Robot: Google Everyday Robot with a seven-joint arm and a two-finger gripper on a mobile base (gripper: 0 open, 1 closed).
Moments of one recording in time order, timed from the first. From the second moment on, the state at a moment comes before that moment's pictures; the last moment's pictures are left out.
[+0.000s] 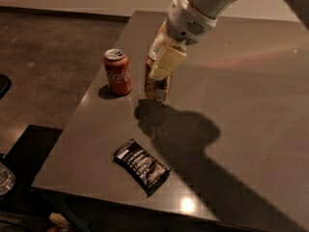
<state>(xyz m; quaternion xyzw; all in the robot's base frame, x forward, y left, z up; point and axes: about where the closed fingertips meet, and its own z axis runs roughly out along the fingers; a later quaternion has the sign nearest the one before) 0.542 -0.010 0.960 -0.70 0.67 0.13 0.23</state>
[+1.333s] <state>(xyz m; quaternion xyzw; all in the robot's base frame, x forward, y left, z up) 0.577 0.035 0.934 -0.74 0.62 0.13 0.23</state>
